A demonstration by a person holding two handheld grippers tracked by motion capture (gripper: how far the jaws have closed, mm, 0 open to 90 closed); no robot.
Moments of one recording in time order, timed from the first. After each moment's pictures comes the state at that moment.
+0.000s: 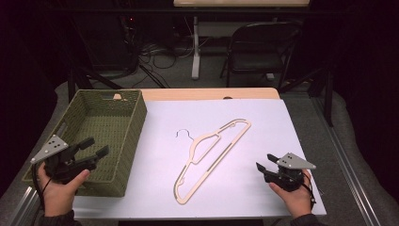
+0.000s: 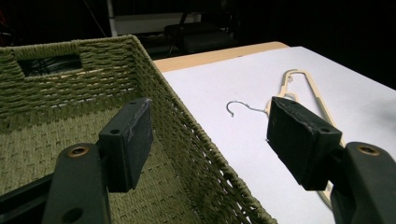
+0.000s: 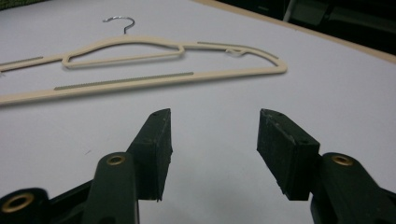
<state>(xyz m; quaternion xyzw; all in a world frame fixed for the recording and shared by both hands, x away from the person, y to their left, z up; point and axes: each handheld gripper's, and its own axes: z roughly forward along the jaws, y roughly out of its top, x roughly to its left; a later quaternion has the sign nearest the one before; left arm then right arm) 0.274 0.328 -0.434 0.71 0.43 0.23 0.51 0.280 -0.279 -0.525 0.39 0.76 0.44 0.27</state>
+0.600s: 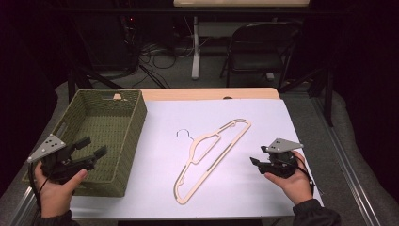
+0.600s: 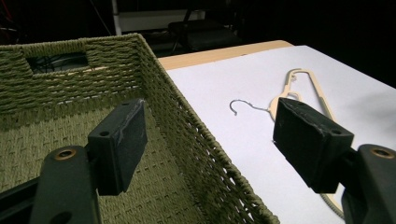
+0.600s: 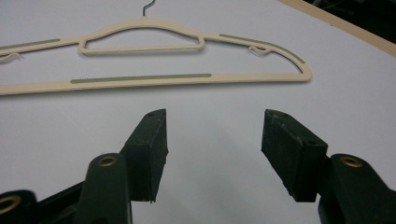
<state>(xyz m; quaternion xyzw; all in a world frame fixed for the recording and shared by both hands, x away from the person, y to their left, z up) 0.272 0.330 -0.428 0.70 0.44 0.23 0.50 0.311 -0.258 -0.489 0.35 0.82 0.38 0.23</state>
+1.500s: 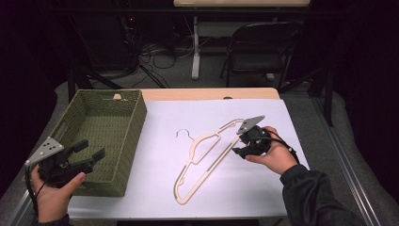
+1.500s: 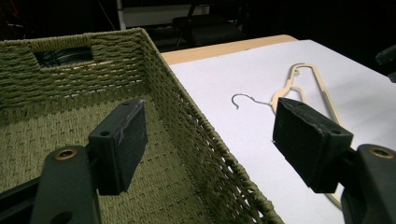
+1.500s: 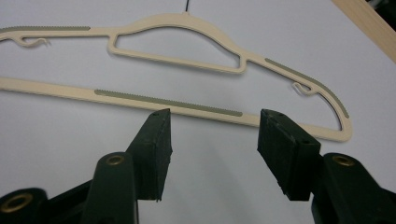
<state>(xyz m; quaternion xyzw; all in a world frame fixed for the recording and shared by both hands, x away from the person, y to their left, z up) 0.263 0.331 -0.426 0.71 0.45 0.24 0.49 0.366 -0.193 -0.452 0.26 0.91 0.28 0.17</state>
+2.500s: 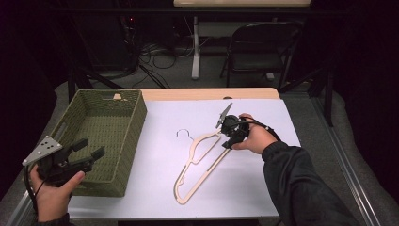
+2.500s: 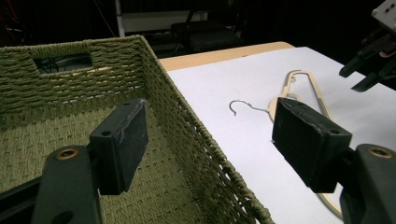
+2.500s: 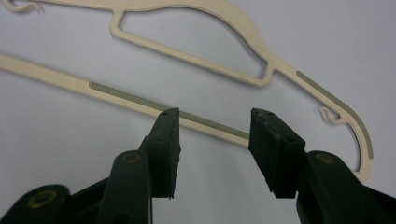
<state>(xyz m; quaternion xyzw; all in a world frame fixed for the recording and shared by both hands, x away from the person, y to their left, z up) 0.263 0.331 -0.423 0.70 0.45 0.24 0.50 0.416 -0.142 -0.453 0.19 0.96 0.17 0.10</state>
